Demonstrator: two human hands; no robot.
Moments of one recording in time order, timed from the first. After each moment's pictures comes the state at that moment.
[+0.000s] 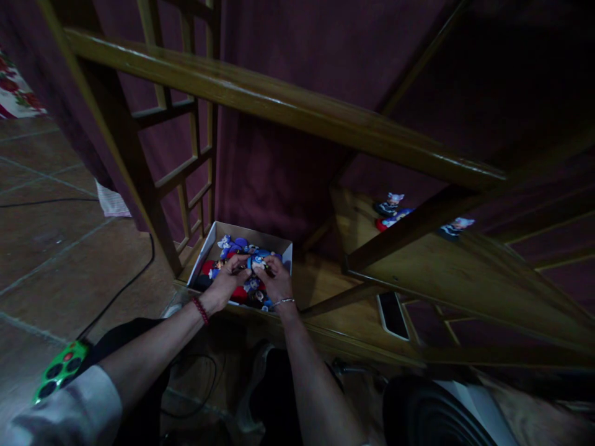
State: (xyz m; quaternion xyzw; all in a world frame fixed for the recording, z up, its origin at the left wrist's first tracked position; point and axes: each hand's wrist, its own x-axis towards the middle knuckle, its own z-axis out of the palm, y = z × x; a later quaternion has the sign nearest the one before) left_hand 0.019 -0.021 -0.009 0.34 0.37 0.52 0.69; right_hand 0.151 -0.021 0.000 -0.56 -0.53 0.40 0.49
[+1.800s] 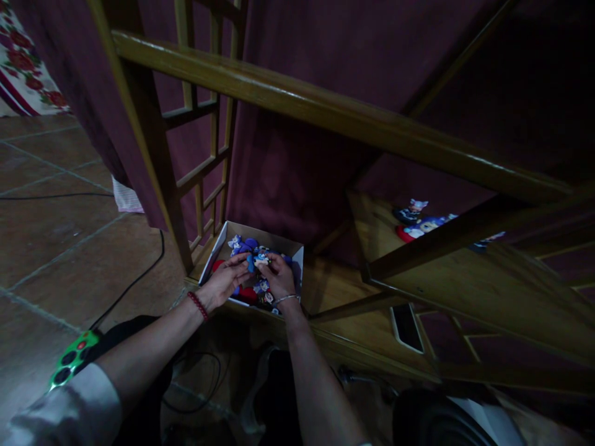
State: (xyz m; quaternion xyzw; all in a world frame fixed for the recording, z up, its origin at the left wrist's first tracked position) left_hand -0.008 -0.014 0.010 0.16 0.36 0.50 0.77; right_hand 0.129 -0.006 -0.004 -0.54 -0.48 0.49 0.50
